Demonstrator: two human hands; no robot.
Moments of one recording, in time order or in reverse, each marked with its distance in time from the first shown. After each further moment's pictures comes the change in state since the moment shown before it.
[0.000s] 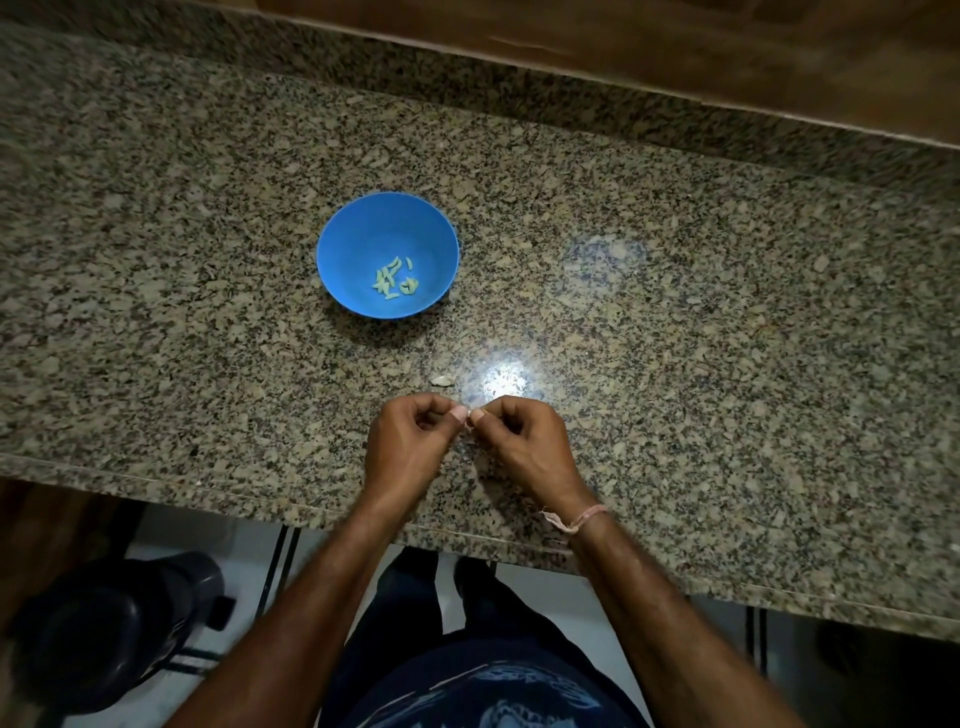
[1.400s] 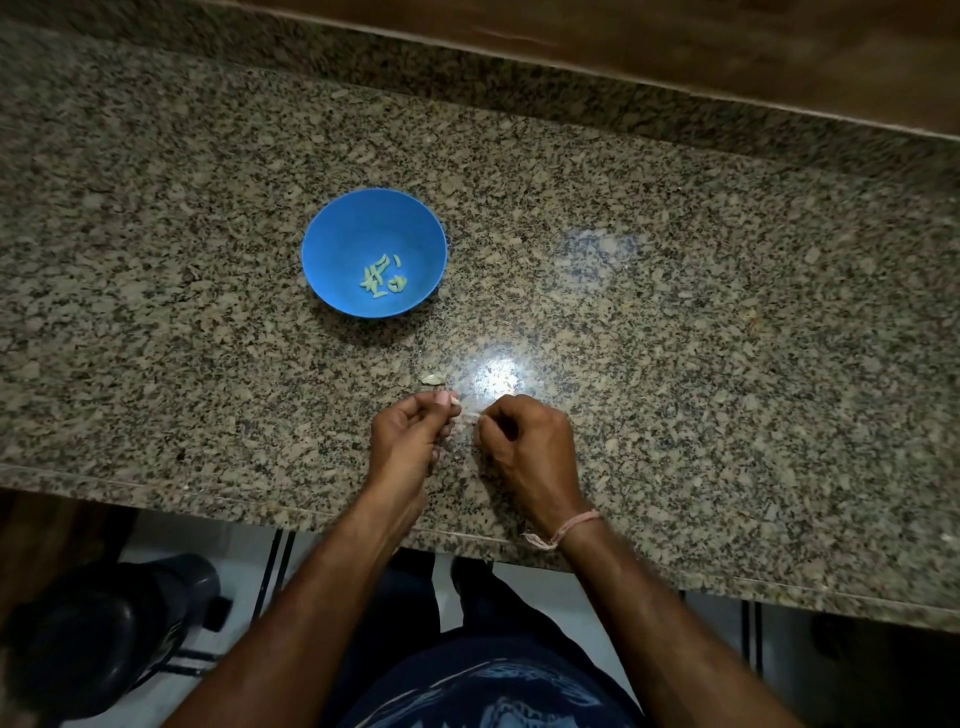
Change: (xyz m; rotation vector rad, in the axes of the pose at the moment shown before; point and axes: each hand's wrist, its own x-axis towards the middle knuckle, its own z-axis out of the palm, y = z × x) left_hand 0.006 -0.009 0.020 -0.501 -0.003 -0.297; right_hand -0.006 0.012 -0.003 -0.416 0.210 -0.218
